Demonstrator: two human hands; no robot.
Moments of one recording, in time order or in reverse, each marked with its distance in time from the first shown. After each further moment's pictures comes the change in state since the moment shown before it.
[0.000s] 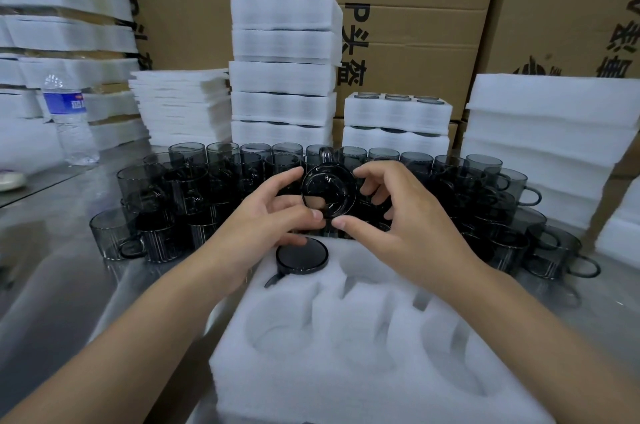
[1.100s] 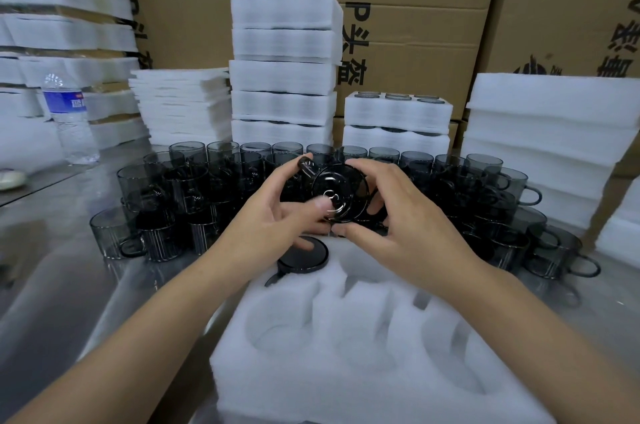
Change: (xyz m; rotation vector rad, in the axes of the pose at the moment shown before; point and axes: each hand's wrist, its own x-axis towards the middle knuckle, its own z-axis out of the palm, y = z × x) left_hand -0.003 0.001 0.009 0.050 -0.046 0.125; right_hand -0.002 -0.001 -0.004 -0.077 -0.098 -0.072
